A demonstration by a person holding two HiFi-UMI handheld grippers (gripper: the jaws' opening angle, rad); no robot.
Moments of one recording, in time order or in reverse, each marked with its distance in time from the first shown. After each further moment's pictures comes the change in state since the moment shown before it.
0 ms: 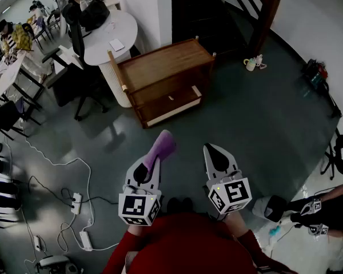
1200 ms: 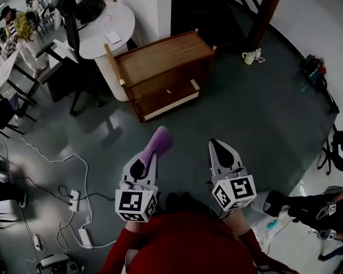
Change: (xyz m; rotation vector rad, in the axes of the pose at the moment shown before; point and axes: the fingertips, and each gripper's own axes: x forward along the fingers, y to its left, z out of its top) left arm 0.009 0.022 -0.014 -0.028 0.040 -0.003; right arm 0.006 -0.014 -0.006 0.041 0.023 -0.058
